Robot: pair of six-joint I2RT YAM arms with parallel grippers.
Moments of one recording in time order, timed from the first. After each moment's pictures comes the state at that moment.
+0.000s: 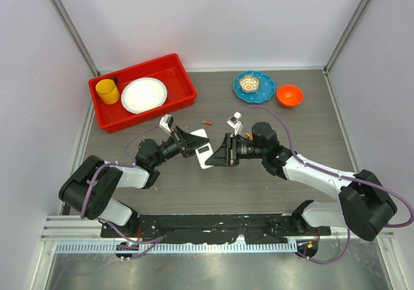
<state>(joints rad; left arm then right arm) -0.52 1.48 0.33 1.30 0.53 -1.56 0.68 1.25 0.61 0.36 -0.75 0.98</state>
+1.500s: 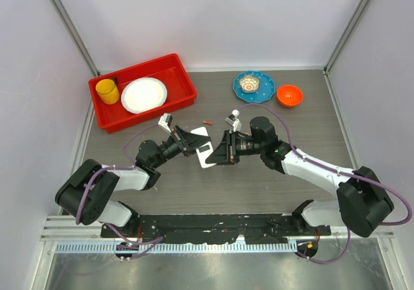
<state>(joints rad) -0.57 1.43 0.33 1.28 0.45 -1.48 0.64 1.29 0.68 0.25 -0.81 1.03</state>
